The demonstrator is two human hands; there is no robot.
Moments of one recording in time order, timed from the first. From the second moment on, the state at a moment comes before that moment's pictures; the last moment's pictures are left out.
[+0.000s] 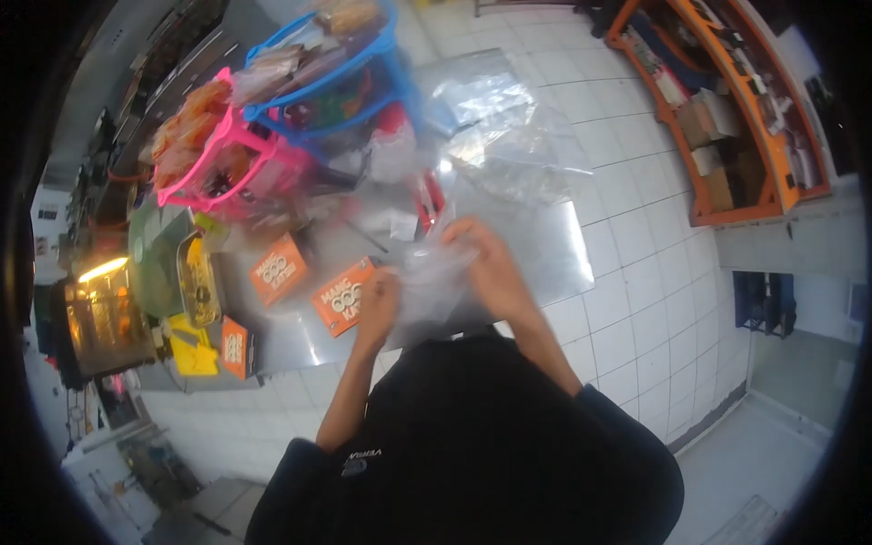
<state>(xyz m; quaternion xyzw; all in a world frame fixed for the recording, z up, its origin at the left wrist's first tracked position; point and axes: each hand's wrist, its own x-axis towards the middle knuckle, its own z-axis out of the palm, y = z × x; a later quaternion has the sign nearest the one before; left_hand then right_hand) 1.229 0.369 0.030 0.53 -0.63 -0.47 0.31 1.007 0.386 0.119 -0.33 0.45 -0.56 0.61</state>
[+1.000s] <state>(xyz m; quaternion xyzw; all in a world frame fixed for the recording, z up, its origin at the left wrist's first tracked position) 1.566 0.433 0.113 0.52 -0.76 -0.13 0.36 1.303 0.493 0.184 -0.65 0.57 -0.43 0.24</state>
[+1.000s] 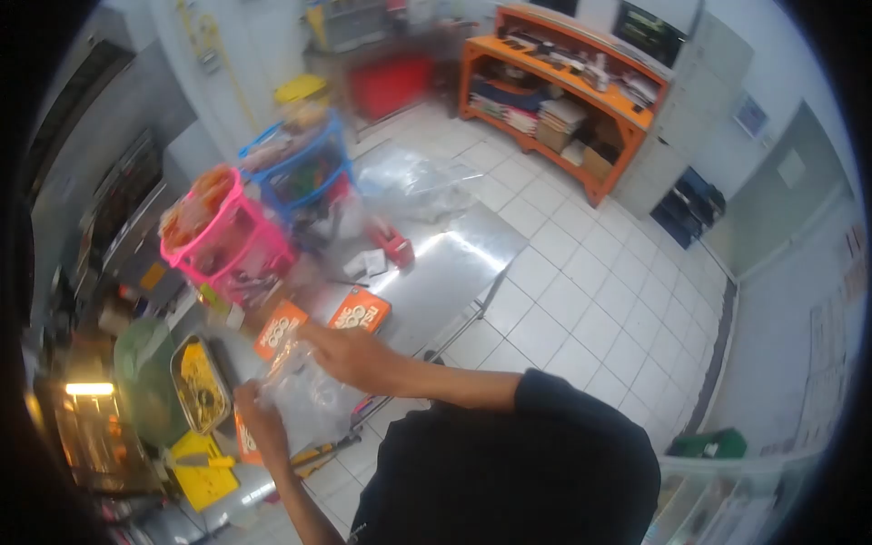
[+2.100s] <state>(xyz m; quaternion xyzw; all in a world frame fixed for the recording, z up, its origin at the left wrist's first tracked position) 1.545 0.535 0.045 0.10 -0.03 -0.82 0.56 1.331 0.512 0.093 -0.74 0.43 -0.17 0.49</state>
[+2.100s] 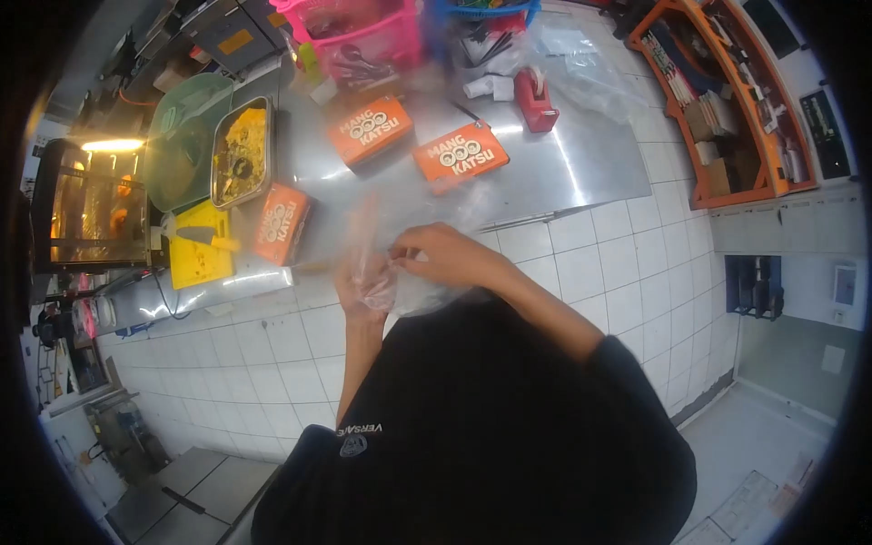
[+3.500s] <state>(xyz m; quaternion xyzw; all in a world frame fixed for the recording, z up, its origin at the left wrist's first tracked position) 1.553 0.393 0.013 0.72 -0.44 -0.48 0.25 1.277 0.331 0.164 -0.75 0.42 -0.18 0.48</state>
